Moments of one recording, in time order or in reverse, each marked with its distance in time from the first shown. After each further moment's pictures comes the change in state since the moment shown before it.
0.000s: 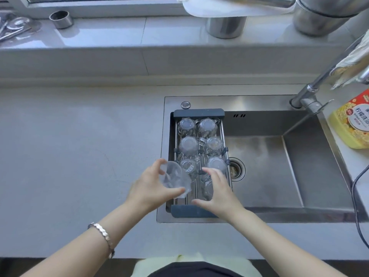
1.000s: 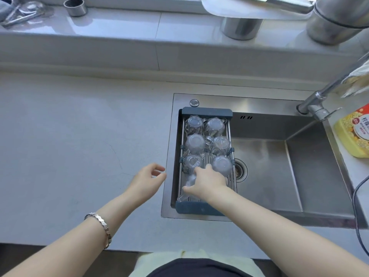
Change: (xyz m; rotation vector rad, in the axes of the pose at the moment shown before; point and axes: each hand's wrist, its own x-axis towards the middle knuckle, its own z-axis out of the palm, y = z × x) left_hand 0.020 -0.045 -0.004 -0.260 -0.055 -0.124; right_hand 0.039 -0.068 0.014 -0.578 -0.269 0.304
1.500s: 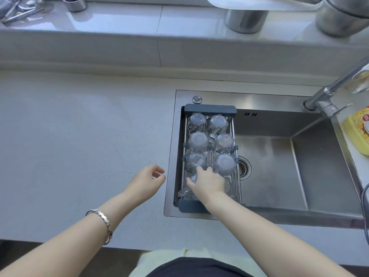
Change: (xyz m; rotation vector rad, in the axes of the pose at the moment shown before) left_hand 0.003 -0.005 -0.004 0.154 -0.027 -0.002; right_hand 0.015 0.000 0.028 -0.017 0.123 0.032
